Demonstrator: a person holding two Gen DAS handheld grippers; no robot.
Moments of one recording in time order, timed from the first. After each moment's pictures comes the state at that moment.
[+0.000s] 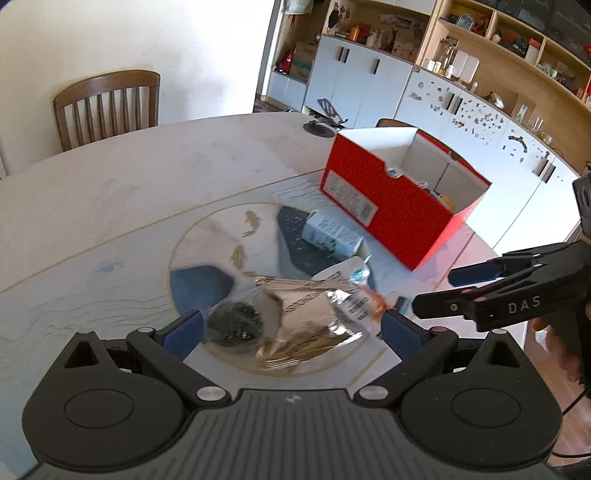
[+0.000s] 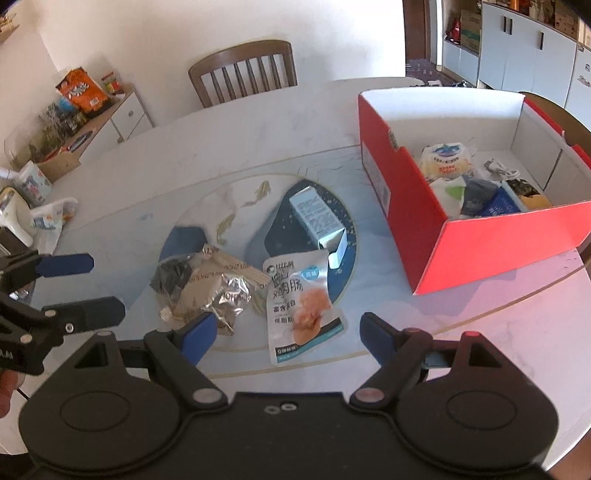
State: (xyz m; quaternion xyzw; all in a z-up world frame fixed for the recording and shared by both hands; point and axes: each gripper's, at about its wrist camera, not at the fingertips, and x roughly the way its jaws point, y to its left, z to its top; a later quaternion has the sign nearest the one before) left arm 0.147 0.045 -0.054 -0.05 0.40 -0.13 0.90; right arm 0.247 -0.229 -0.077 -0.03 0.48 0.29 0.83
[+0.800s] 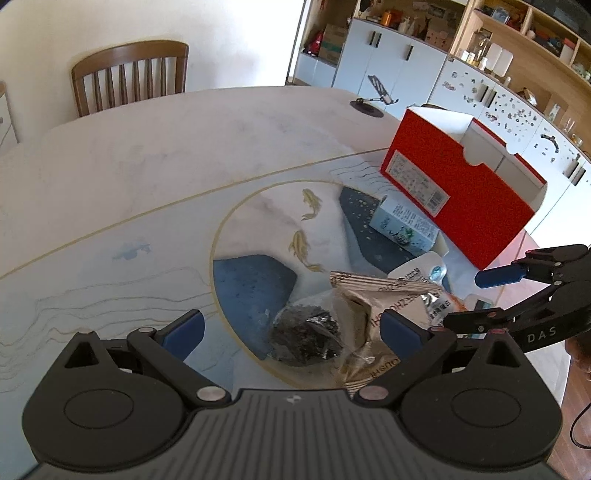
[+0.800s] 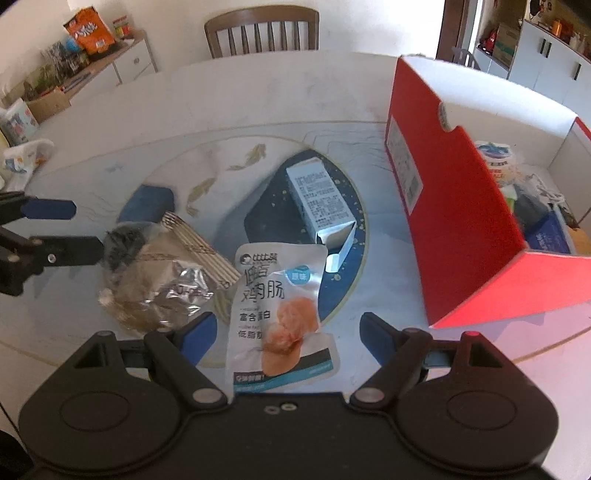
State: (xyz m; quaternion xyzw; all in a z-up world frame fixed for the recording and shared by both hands) left arm 0.197 0.081 -0.106 -0.06 0.44 -0.09 0.89; right arm 0.283 -0.194 -0.130 -0.12 0.49 0.30 0.81
